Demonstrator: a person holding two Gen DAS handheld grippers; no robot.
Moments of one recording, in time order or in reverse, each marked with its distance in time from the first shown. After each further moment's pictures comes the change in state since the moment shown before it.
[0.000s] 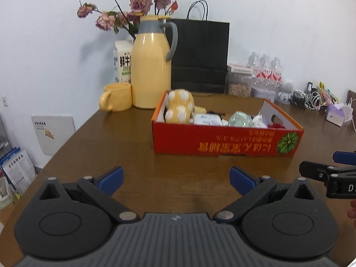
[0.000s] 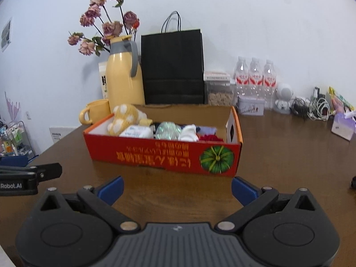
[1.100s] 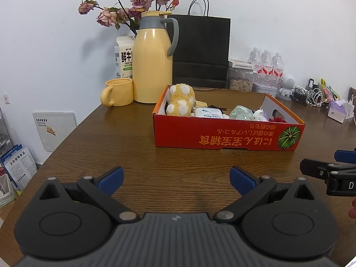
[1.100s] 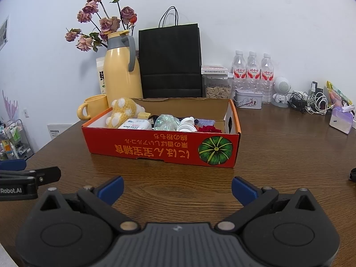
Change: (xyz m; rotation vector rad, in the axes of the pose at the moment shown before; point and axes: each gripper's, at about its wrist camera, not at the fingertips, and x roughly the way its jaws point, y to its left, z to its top) left arm -0.003 -0.003 -0.006 0.001 0.012 0.013; right arm -0.001 -0.001 -0.006 0.010 0.016 -0.006
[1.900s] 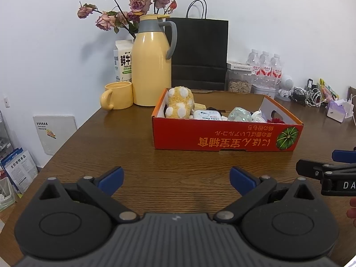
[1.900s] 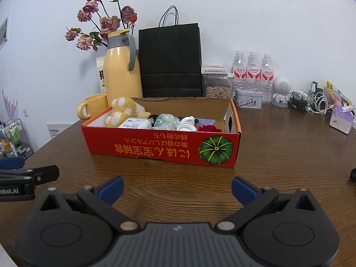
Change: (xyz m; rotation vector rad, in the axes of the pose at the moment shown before) left arm -0.004 -0.001 0.001 0.009 -0.012 0.004; right arm 0.000 0.001 0.000 -0.002 0.000 -0.001
